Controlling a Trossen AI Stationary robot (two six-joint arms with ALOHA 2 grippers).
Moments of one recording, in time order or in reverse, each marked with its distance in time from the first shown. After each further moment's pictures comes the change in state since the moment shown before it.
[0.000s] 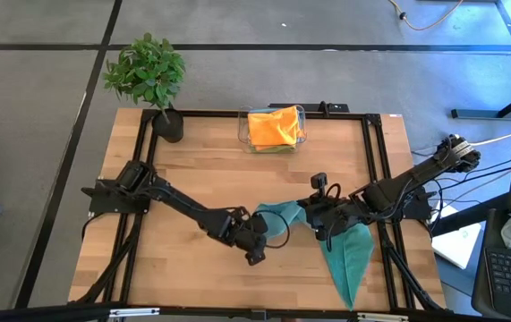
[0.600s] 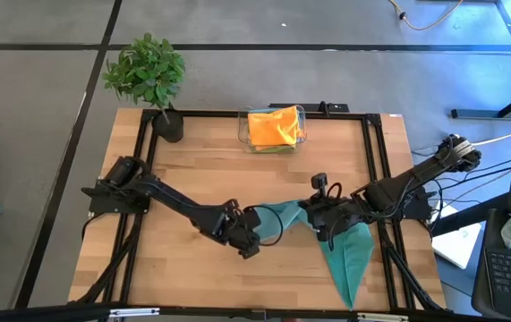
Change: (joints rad) left arm -0.018 -0.086 0.000 -0.171 -0.120 -0.032; right arm 0.000 -0.014 0.000 0.005 -0.038 -0.001
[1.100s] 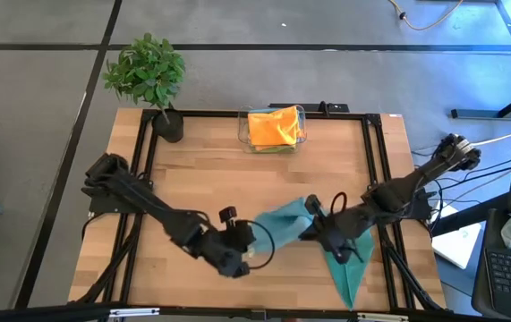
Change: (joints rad) left arm -0.161 -0.141 0.150 -0.035 -0.134 0.154; right arm 0.067 -0.007 0.102 0.113 -0.371 -0.239
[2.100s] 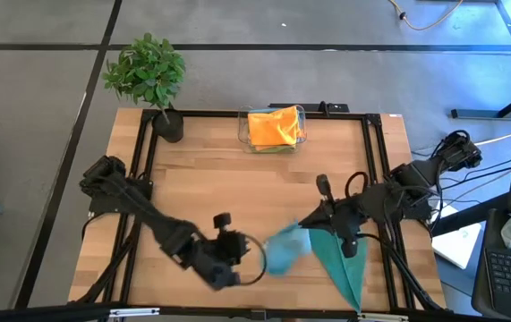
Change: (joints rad) left arm -0.067 0.001 0.043 -0.080 -0.056 0.007; right arm -0.012 0.001 0.309 -0.087 0.033 -0.019
